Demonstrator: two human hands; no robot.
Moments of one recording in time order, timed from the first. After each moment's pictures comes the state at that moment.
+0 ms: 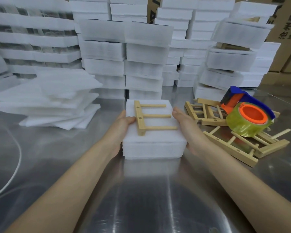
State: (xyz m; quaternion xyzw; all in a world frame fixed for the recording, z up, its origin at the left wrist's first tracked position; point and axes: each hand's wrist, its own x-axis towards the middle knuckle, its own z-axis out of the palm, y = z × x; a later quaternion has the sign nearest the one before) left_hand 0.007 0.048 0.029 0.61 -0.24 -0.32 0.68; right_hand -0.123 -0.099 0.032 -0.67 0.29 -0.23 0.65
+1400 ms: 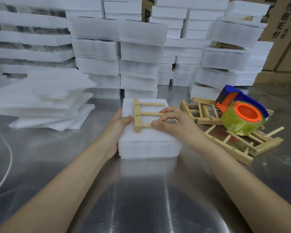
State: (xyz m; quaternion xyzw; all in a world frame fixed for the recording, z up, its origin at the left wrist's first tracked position) left_hand 0.010 0.040 0.023 0.58 -0.24 -0.32 0.71; right_hand -0.131 -0.095 0.046 -0.83 0.20 -0.24 0.46
